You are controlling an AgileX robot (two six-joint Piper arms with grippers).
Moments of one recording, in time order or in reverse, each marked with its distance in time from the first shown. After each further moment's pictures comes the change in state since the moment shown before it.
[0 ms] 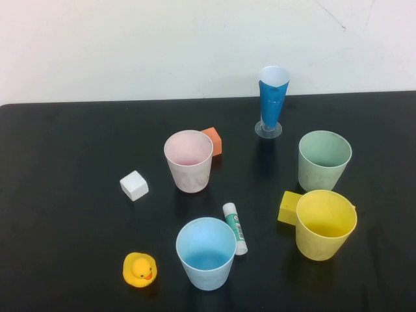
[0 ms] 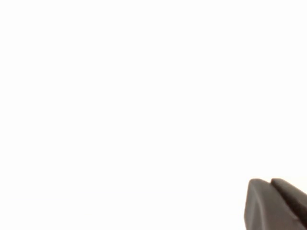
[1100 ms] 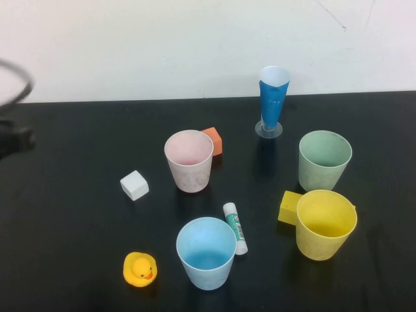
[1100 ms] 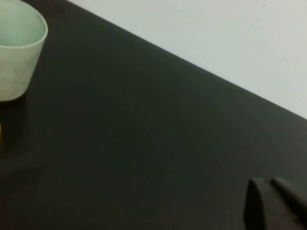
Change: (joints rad) right arm 0.000 0.667 -0.390 0.047 0.633 -0.347; left arm 0.000 1.066 -0.904 -0.097 0.934 0.071
